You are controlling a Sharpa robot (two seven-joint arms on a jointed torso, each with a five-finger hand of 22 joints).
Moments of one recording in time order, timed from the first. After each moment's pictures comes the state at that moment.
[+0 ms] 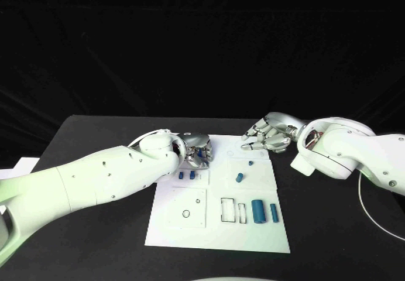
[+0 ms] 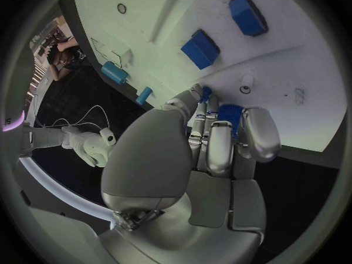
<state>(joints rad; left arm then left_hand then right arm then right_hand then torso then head) 1.22 -0.49 -0.06 1.27 -1.49 -0.06 -0.13 1.47 -0.16 0.34 0.09 0.10 1.03 0.13 0.16 0.09 1.12 0.07 0.22 0.08 1.47 -0.01 1.32 1.15 0.09 1.46 0.08 1.15 1.27 1.31 -0.99 -0.04 1.69 -0.96 -0.18 -0.20 1.40 -0.04 -0.12 0.27 0.34 0.95 0.15 0.09 0.07 1.19 0.06 0.93 0.97 1.47 -0.01 1.32 1.21 0.09 1.29 0.09 1.34 1.12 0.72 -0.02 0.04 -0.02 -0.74</state>
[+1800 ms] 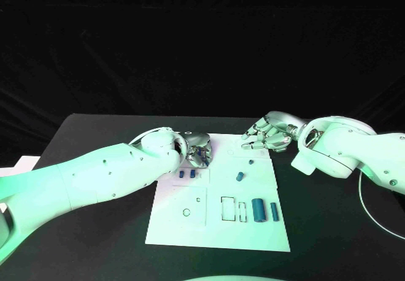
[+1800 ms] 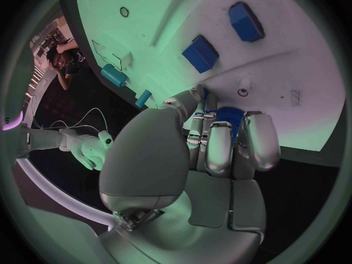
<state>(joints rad) 1.23 -0.49 -0.06 1.28 -1.50 -0.03 -0.17 1.47 -0.15 0.48 0.01 0.10 1.11 0.13 0.12 0.08 1.20 0.05 0.23 0.11 1.47 -0.02 1.33 1.11 0.08 1.46 0.08 1.24 1.31 1.31 -0.99 -0.04 1.69 -0.96 -0.17 -0.20 1.41 -0.04 -0.12 0.27 0.34 0.95 0.15 0.09 0.07 1.19 0.06 0.93 0.98 1.47 -0.01 1.32 1.21 0.09 1.29 0.09 1.33 1.12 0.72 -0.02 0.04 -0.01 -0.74</state>
